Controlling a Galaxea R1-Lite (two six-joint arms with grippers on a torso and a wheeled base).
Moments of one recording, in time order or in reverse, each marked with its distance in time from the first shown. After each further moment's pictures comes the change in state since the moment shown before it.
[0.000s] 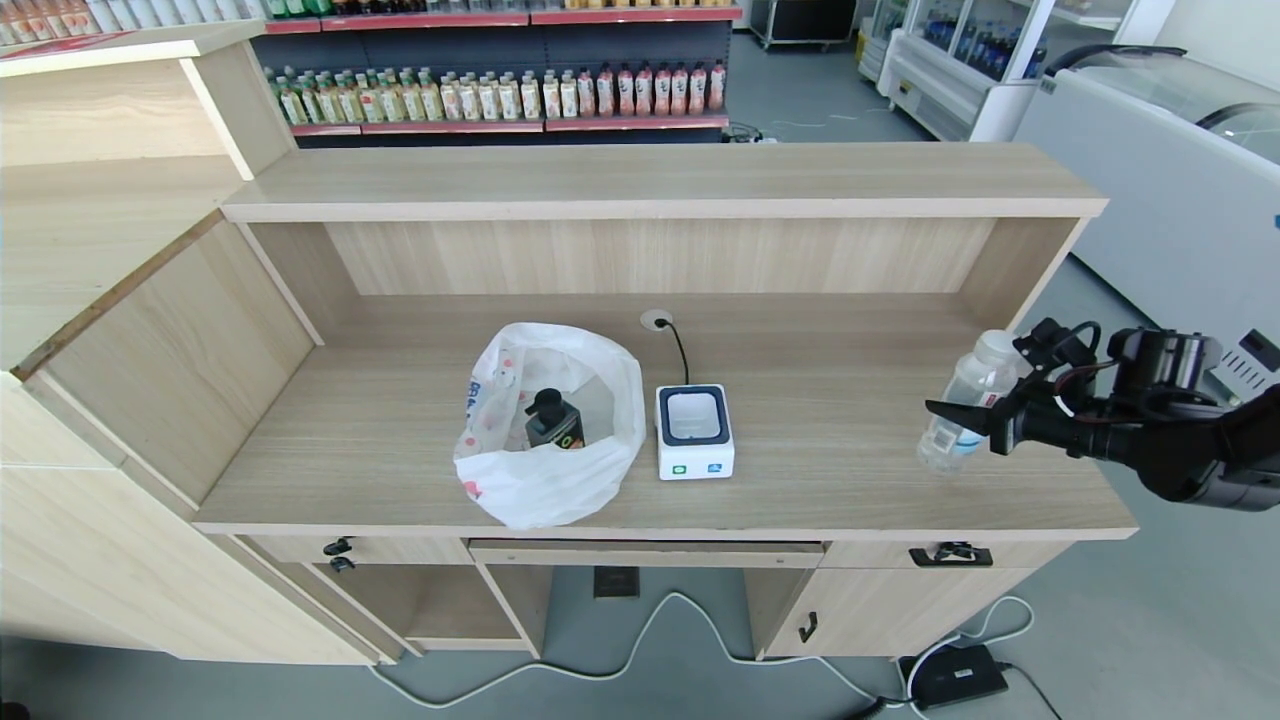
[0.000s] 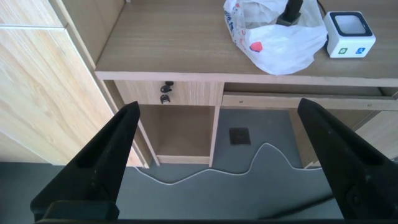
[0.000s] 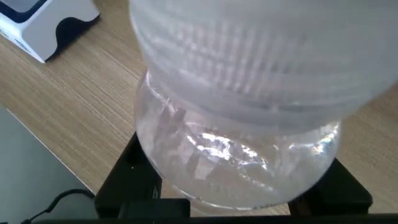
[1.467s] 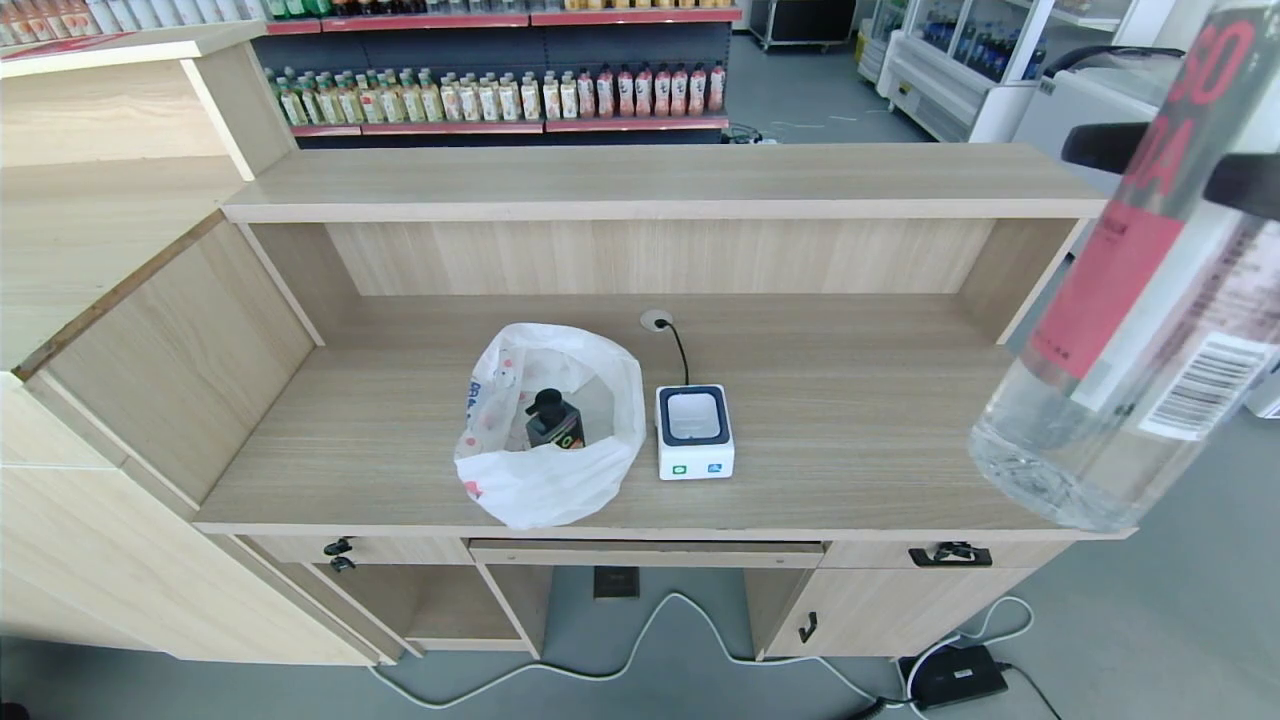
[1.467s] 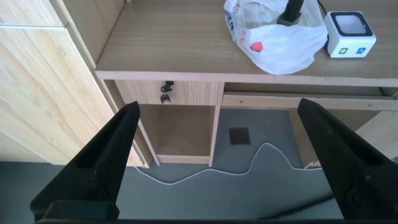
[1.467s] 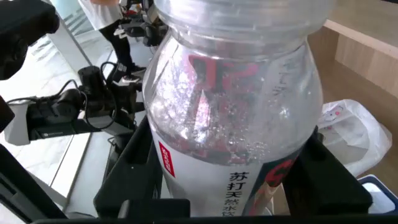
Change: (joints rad) left arm 0.000 0.000 0.000 0.000 0.000 0.000; right arm 0.559 -0.923 -0.020 0.505 0.310 0.508
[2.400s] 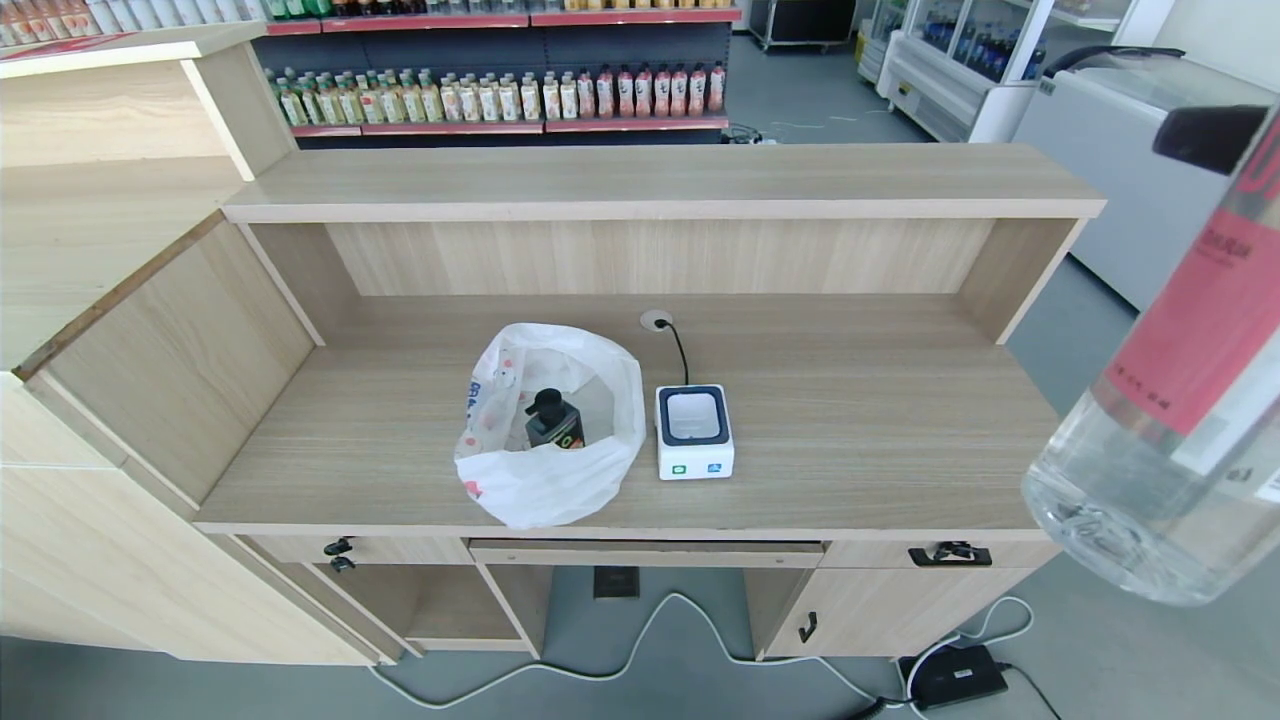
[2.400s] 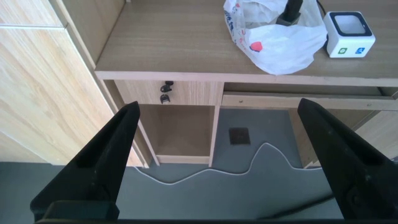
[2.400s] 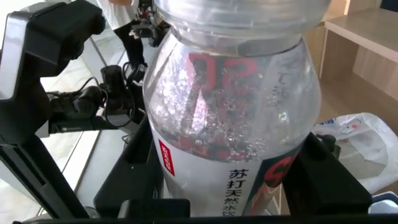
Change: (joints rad) left arm 0.000 0.000 0.000 0.000 0.001 0.000; right arm 0.071 -0.063 0.019 0.021 -0.004 -0.009
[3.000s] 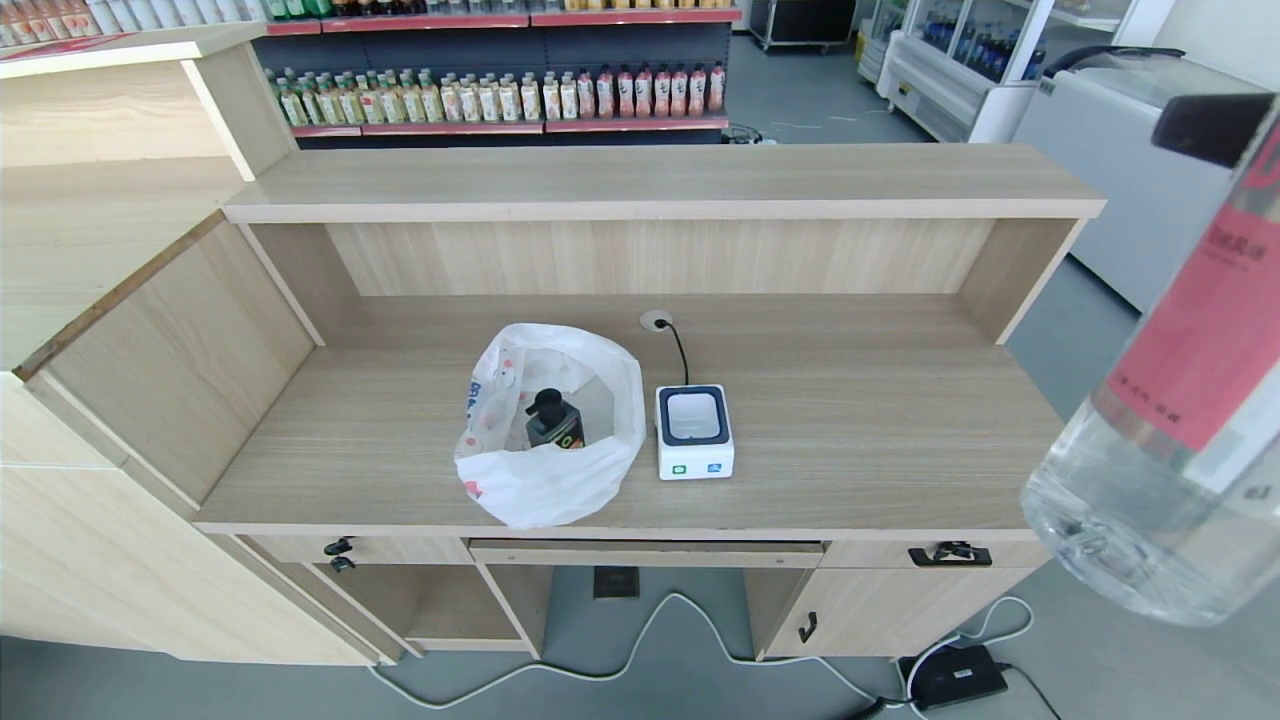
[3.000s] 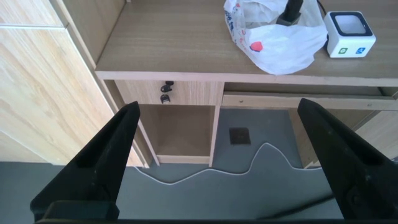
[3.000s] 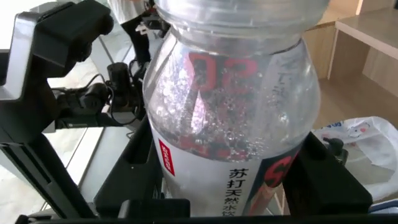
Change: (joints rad) left arm 0.000 0.000 0.000 0.000 0.000 0.000; right arm 0.037 0.017 -0.047 0.064 -0.010 -0.037
